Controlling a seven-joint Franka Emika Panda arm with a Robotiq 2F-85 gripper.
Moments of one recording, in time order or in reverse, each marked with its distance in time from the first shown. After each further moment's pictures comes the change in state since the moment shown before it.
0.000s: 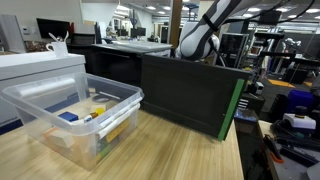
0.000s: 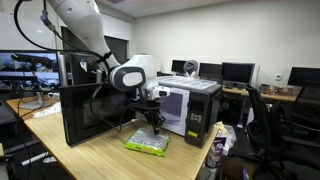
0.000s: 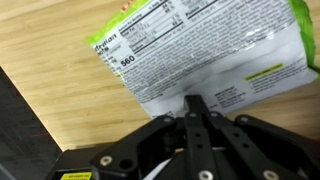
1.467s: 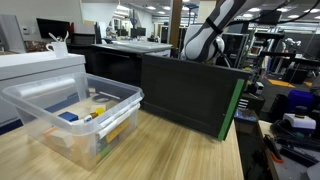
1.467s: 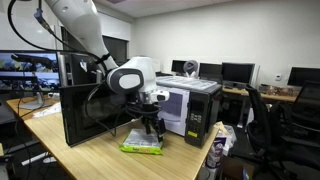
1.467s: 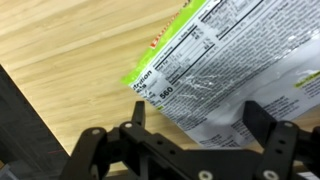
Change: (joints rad) arm 0.039 -0.008 -0.075 -0.049 -0.006 -0.003 0.052
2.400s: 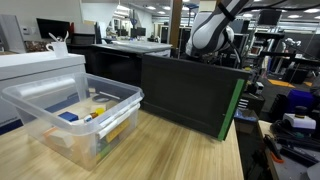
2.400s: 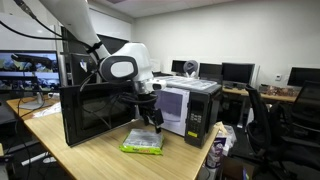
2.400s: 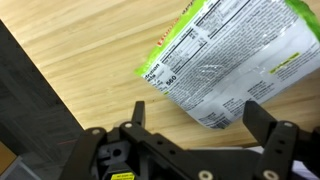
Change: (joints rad) arm 0.034 -0.141 -0.046 -0.092 -0.001 0.001 0.015
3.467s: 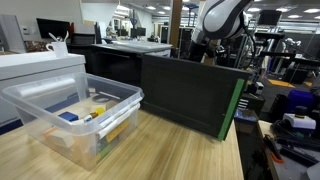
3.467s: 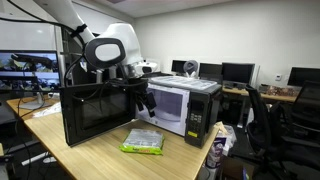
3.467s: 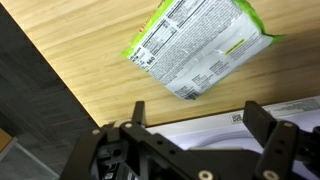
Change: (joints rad) arm 0.019 -0.204 0.010 -0.127 0.002 0.016 -0.002
